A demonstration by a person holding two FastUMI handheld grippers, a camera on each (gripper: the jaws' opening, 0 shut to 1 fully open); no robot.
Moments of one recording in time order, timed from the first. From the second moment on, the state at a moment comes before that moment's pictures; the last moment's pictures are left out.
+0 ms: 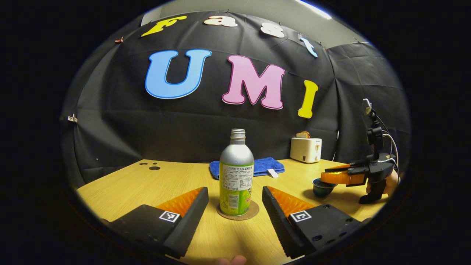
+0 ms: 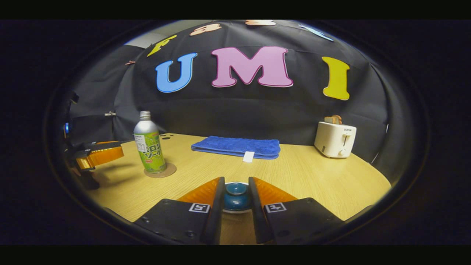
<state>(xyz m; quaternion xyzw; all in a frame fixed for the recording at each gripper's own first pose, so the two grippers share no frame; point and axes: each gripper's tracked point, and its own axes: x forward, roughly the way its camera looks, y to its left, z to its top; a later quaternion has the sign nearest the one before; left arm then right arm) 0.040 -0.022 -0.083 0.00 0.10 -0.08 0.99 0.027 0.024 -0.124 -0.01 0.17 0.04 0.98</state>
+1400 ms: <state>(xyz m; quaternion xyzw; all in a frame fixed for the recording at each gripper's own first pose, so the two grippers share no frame) 0.004 -0.068 -0.041 0.03 0.07 -0.08 0.99 -0.045 0.048 -0.009 0.00 0.01 0.05 1.00</state>
